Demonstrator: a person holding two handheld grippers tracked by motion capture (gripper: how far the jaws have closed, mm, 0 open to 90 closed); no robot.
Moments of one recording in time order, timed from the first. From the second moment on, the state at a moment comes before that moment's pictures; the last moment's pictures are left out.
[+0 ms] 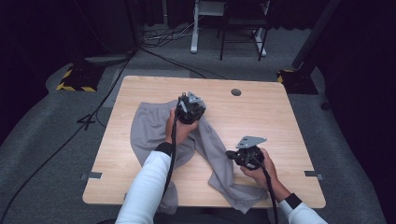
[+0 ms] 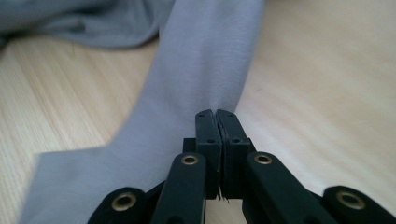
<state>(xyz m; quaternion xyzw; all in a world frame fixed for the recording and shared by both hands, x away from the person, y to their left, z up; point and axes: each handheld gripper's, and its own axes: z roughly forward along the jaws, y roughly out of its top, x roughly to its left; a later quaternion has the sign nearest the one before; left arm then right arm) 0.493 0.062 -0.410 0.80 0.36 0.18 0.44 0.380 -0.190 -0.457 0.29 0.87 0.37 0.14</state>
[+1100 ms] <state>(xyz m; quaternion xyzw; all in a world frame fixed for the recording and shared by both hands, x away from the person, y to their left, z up) 0.391 0.186 -0.451 0.82 0.36 0.18 0.41 0.328 -0.216 -0.446 0.23 0.91 0.35 0.07</state>
